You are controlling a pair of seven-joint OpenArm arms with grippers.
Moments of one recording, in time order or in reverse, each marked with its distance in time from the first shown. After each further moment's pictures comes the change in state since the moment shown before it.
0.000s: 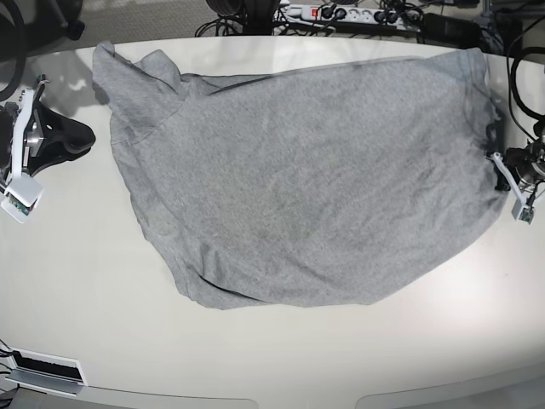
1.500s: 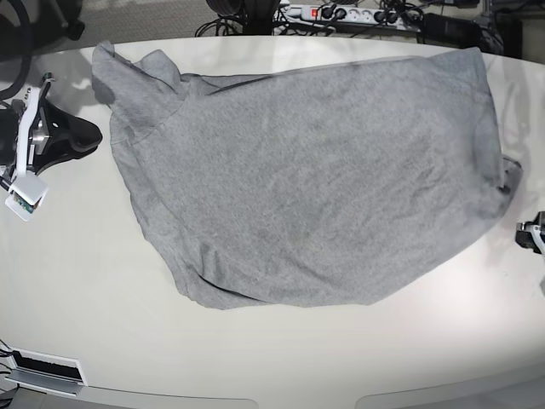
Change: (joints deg) left arm -20.6 -5.9 0.4 2.1 -27.2 -14.0 36.2; right arm -0.2 -2.2 0.0 0.0 0.0 0.1 0.0
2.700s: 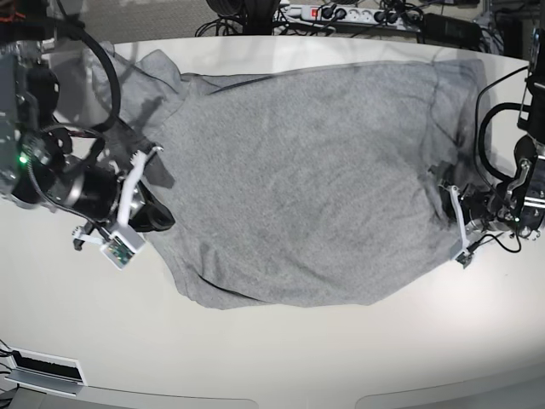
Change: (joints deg) left arm 4.1 12.4 13.1 0.0 26.3 7.9 -18.9; right arm 16.4 -18.1 -22.4 -13.1 -50.5 -0.7 33.6
